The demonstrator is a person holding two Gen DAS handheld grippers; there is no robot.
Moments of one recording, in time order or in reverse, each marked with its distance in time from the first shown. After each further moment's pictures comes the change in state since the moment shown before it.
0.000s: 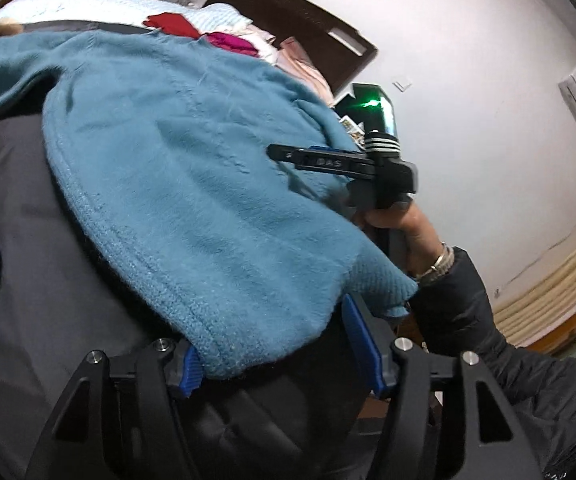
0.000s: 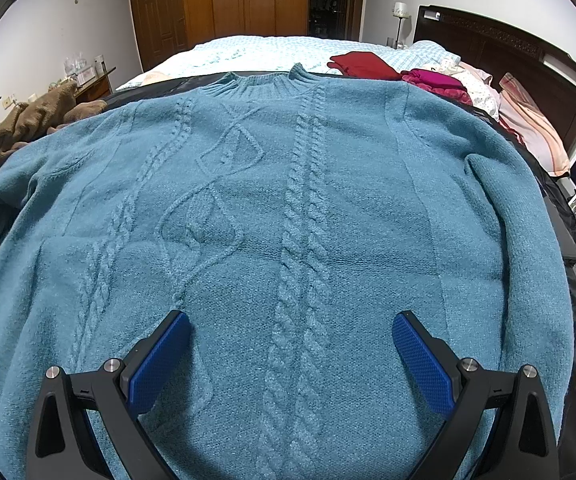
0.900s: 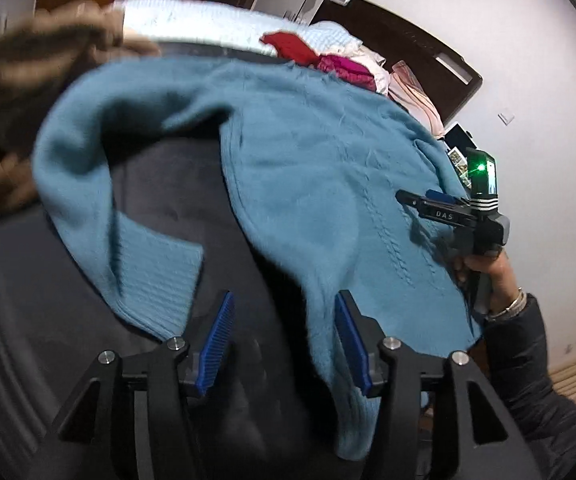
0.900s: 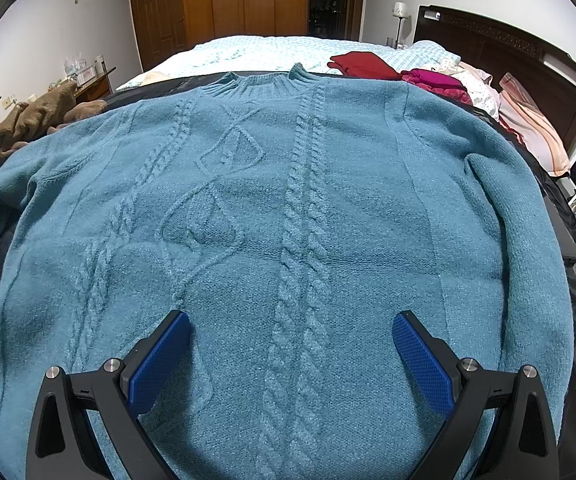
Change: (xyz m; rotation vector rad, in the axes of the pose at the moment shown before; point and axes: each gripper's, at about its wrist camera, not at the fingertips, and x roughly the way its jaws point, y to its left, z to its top) left arm -0.076 0.010 0.014 -0.077 -0.079 0.452; right arm 0.000 0.003 0.001 0.001 0.001 -0.003
